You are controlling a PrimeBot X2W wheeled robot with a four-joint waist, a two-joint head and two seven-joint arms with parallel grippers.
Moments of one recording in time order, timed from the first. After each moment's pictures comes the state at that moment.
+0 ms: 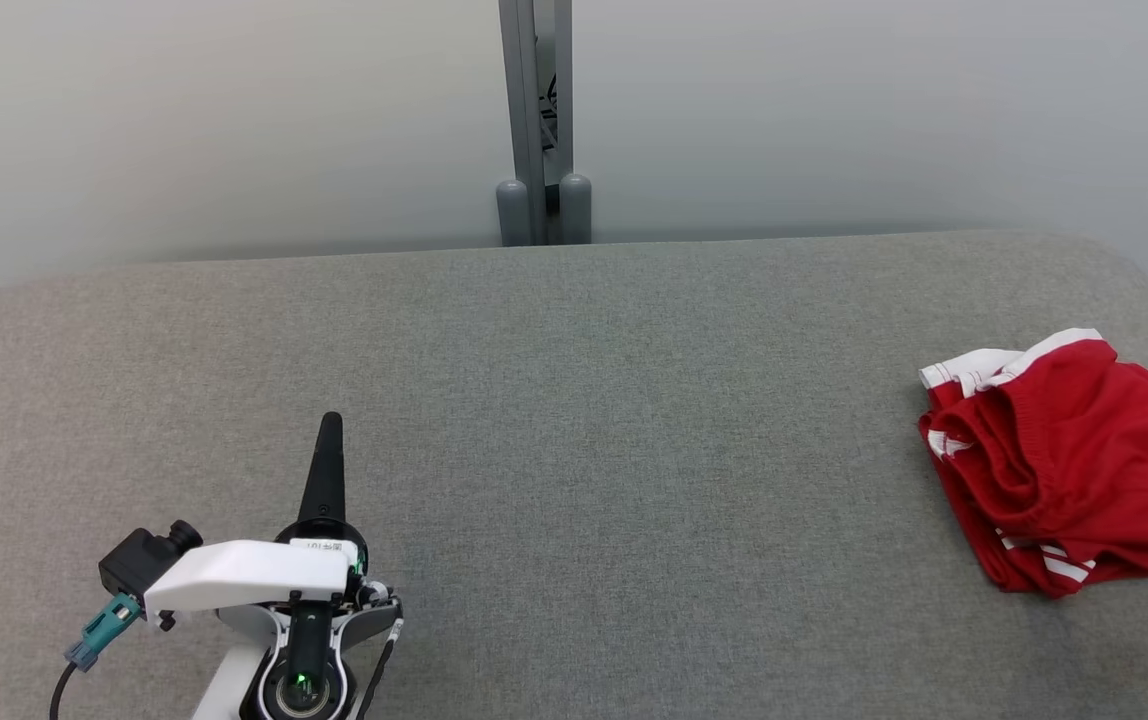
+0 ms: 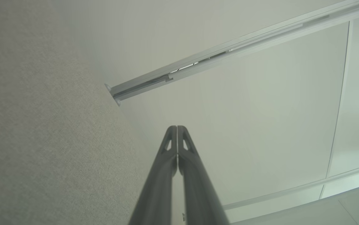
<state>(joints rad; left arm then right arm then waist) -0.24 0.08 -0.28 0.35 -1.46 -0.07 -0.24 -0.27 -0.13 -0.39 0.43 1.31 0.13 0.37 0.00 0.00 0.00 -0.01</state>
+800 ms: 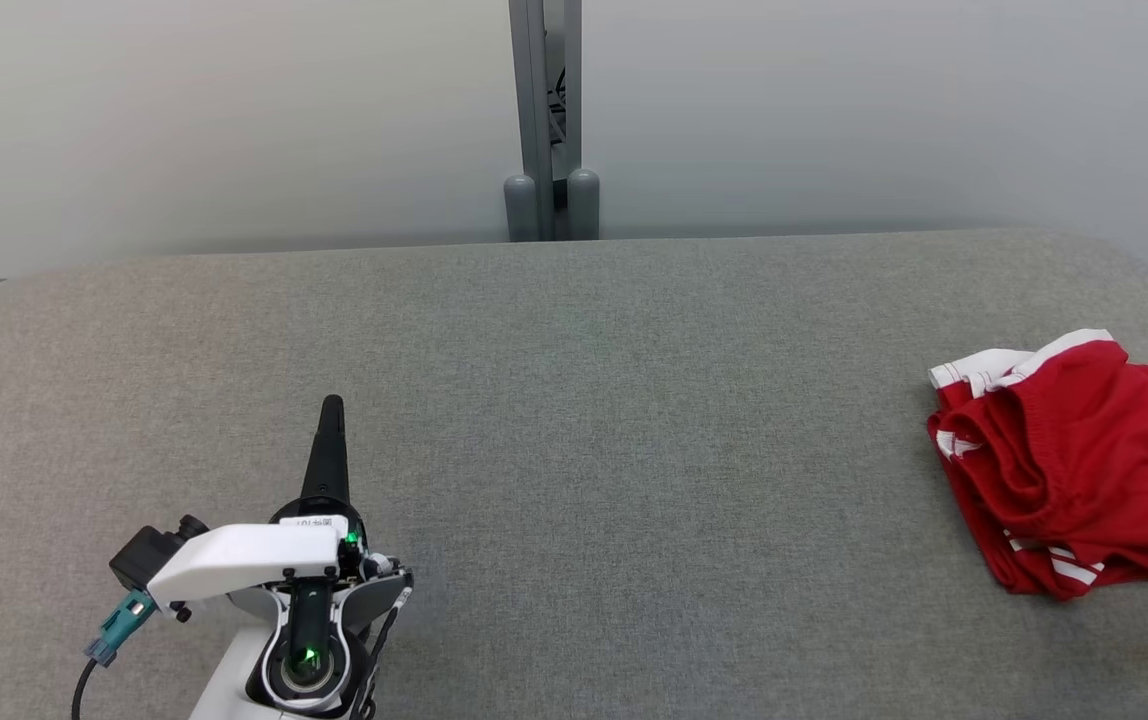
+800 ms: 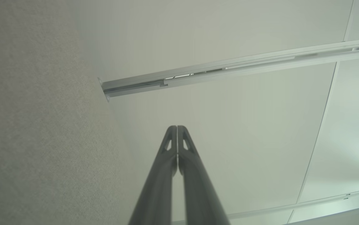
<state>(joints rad) -0.28 0.06 -0.29 0.40 -1.63 -0.11 -0.25 -0.33 -0.15 -0.45 0.50 1.48 0.13 0.43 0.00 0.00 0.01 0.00</state>
